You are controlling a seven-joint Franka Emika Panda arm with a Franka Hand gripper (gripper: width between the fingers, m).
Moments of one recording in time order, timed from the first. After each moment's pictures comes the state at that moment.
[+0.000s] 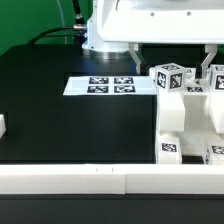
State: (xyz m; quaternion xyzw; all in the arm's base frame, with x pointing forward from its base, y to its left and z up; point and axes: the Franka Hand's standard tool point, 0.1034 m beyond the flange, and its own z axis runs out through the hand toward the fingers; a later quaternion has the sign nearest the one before) arm 0.610 0.047 0.117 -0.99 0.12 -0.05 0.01
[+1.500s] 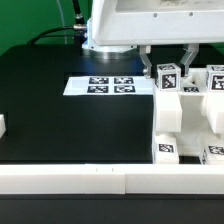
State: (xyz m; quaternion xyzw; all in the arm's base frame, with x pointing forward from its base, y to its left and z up) arm 0.610 0.041 0.116 -1.00 -0.01 -0.04 0.00
